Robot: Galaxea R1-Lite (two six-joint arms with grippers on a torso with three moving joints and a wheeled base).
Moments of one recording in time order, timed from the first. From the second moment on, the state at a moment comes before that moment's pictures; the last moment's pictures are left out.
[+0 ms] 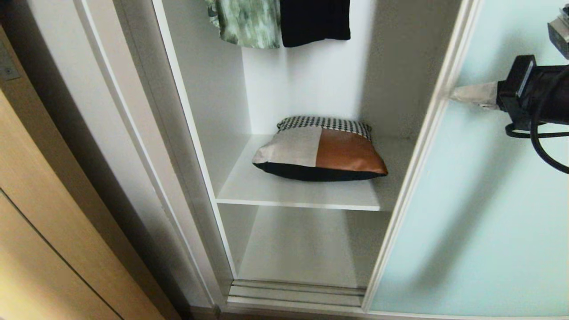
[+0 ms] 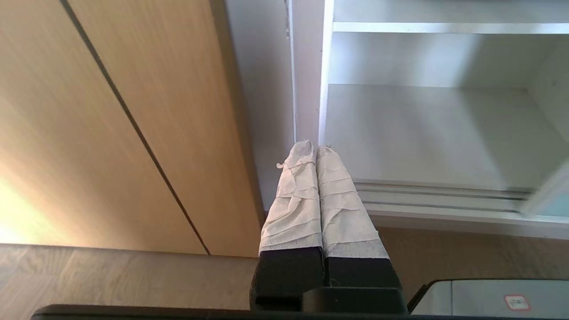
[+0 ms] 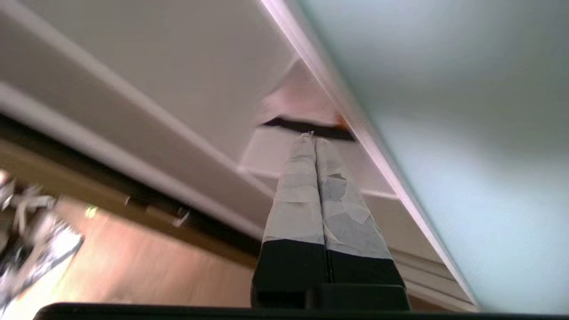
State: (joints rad) left arm 0.01 0.00 -0.05 0.13 -0.02 0.04; right arm 0.09 1.46 -1.35 -0.02 0.40 0.52
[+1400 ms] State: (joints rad) left arm 0.01 0.00 -0.05 0.13 -0.02 0.04; right arm -0.37 1.07 -1.13 -0.01 0.34 0.46
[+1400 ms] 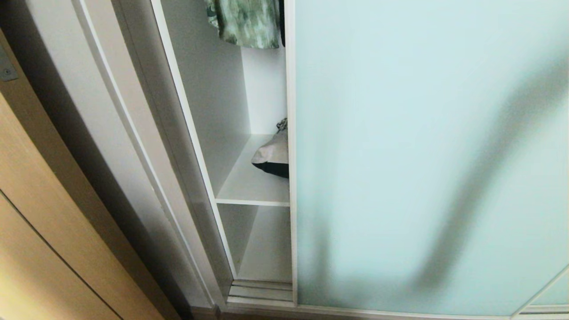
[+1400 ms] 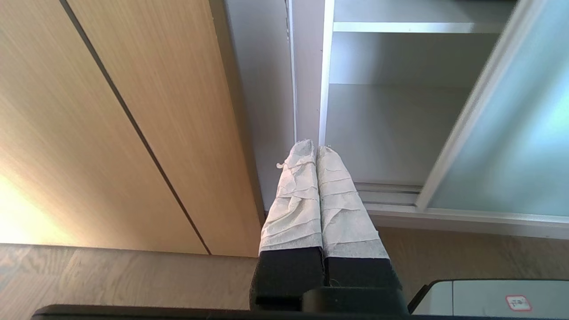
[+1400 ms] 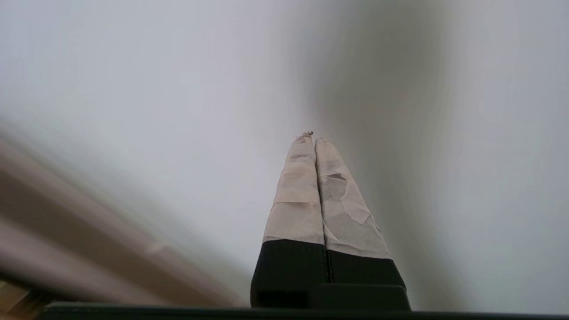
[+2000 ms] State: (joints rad) left arm 0.01 0.00 -0.05 0.13 -0.02 0.04; right arm -0.99 1.20 -1.10 -0.14 0.32 0.44
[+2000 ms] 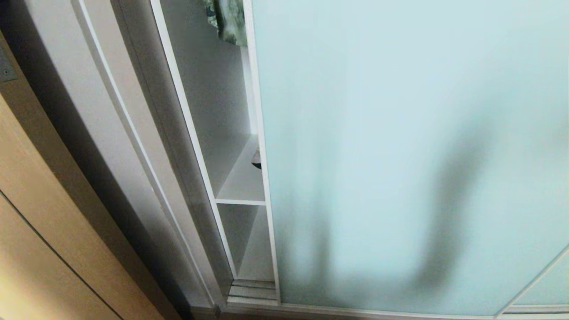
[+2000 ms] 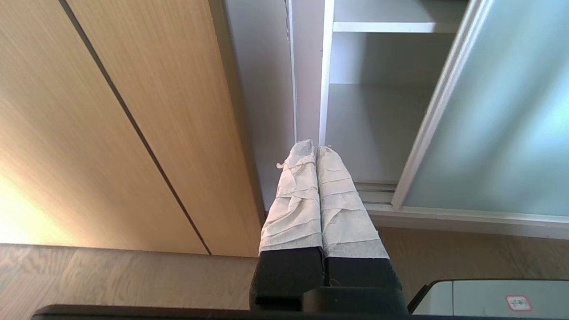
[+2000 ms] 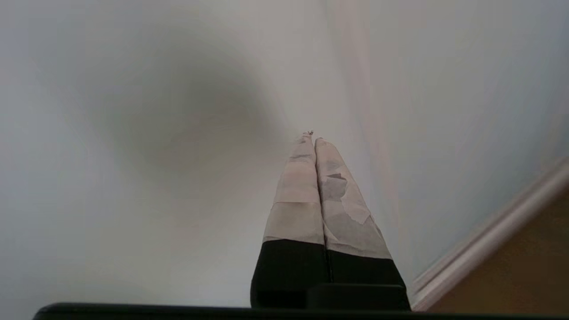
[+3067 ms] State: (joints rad) left arm 0.01 0.00 -0.05 0.13 -0.02 0.04; right arm -1.09 1.78 -1.63 -0.07 0.63 0.58
